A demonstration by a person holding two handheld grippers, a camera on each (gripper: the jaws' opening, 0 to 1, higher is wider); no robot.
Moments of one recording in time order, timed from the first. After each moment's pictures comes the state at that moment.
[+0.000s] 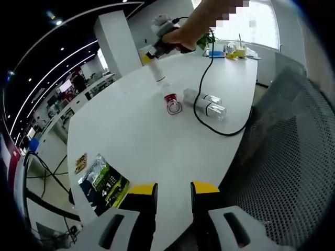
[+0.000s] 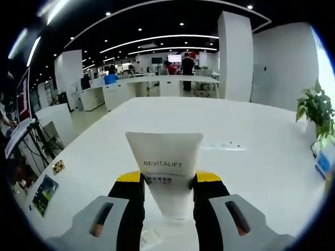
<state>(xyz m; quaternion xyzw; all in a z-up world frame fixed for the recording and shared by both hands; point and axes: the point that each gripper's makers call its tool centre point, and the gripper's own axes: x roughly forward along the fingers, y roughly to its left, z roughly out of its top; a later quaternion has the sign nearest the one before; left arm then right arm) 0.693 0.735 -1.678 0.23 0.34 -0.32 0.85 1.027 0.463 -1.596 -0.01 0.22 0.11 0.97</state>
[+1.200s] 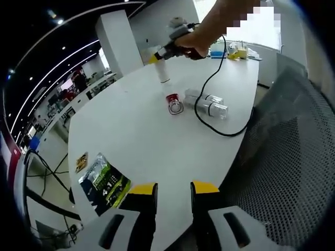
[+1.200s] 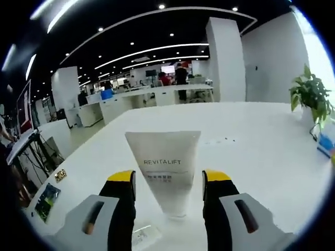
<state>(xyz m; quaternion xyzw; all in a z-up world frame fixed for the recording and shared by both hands) 0.695 0.736 -1.676 0.23 0.34 -0.32 0.86 1.009 0.447 -1.603 0.04 0.20 0.08 0.98</state>
